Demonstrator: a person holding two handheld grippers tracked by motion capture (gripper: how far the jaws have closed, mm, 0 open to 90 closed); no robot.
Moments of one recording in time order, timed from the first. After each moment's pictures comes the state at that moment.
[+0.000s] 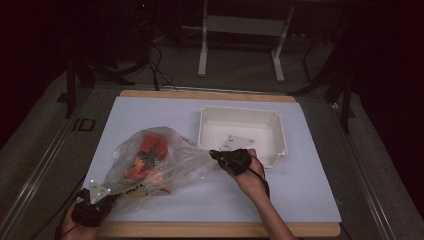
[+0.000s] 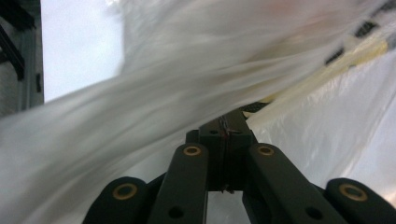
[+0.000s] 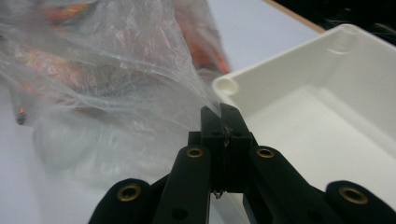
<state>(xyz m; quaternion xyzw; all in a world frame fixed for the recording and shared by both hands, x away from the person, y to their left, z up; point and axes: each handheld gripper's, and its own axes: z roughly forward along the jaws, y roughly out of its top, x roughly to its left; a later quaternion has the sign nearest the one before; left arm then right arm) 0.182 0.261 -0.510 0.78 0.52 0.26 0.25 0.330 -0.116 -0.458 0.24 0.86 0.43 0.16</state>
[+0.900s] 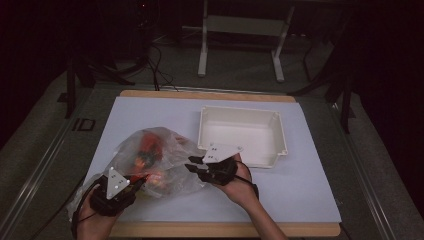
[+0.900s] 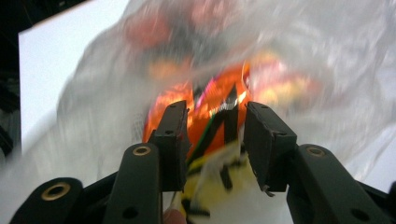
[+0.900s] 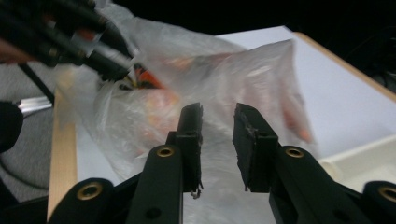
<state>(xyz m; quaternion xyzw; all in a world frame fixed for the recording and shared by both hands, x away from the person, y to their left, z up) 0.200 0.216 -0.466 0.79 0.43 0.29 0.32 0.292 -0.076 -0.430 0.14 0.85 0.49 0.12</state>
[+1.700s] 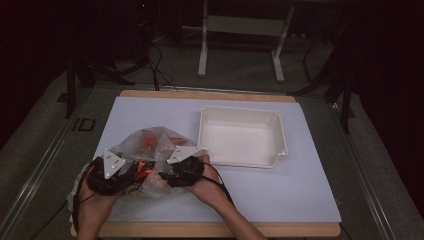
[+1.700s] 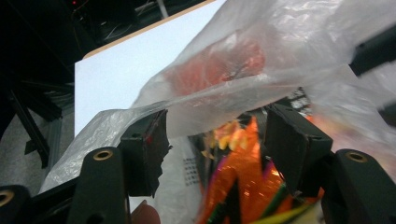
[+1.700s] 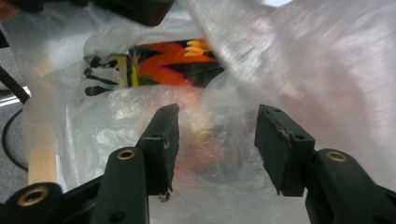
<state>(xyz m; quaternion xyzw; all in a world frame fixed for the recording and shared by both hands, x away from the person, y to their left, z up) 0.238 0.229 -0.451 0.75 0.46 0.35 0.32 0.304 0.004 -0.469 0.16 0.88 0.43 0.09</state>
